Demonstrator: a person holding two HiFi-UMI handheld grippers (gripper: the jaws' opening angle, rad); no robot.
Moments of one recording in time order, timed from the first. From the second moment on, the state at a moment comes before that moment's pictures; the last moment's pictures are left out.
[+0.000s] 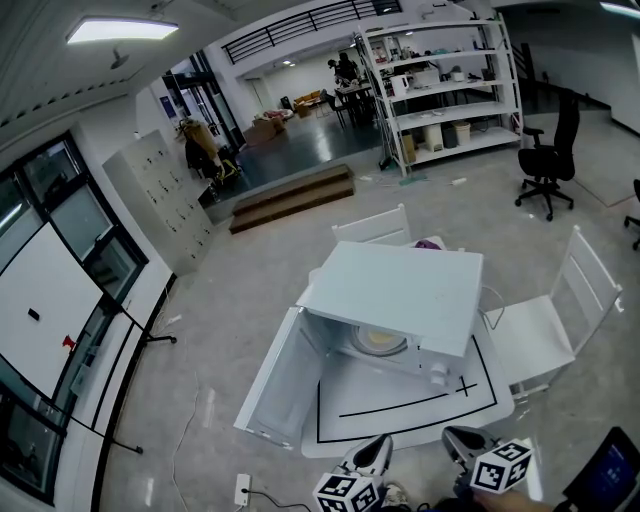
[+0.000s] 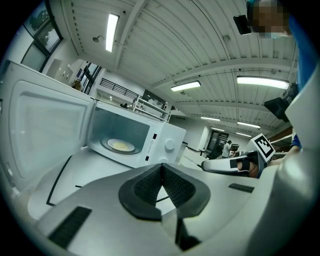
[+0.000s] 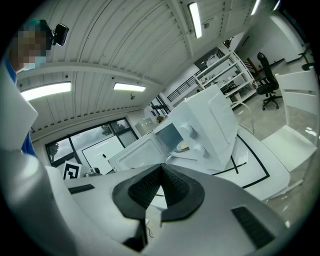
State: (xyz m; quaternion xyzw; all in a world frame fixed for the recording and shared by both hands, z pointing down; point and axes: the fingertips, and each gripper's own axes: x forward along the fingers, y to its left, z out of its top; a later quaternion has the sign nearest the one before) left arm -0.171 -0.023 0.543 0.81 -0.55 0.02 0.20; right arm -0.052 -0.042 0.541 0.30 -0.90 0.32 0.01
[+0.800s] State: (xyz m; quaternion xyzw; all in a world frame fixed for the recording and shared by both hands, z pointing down) left arm -0.148 -0.018 0.538 0.80 -0.57 0.01 0.20; right arm -0.035 -0.036 0.535 0.28 -0.91 0.30 0.01
